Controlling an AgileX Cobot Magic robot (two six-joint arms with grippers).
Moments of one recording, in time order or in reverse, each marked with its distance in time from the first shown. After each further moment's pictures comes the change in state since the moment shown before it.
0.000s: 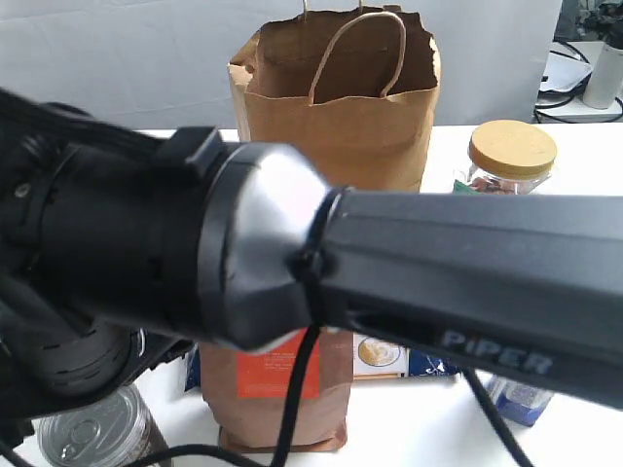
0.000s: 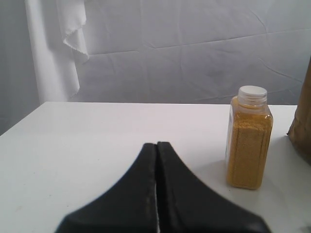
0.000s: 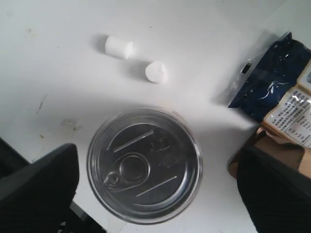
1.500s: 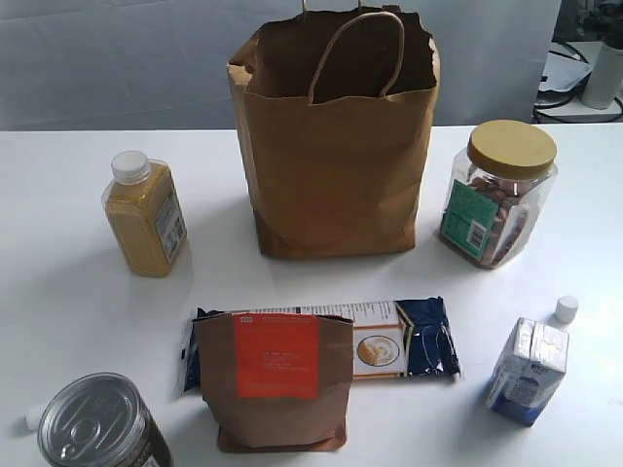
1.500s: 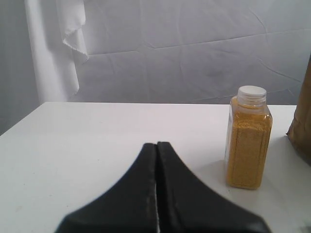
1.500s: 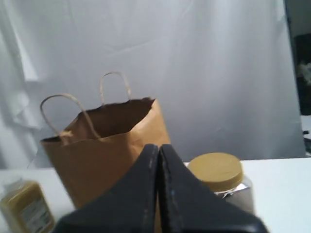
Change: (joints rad) left arm 0.000 0.000 0.000 0.000 0.000 0.000; right arm -0.988 -1.774 1.464 0.189 -0.952 -0.491
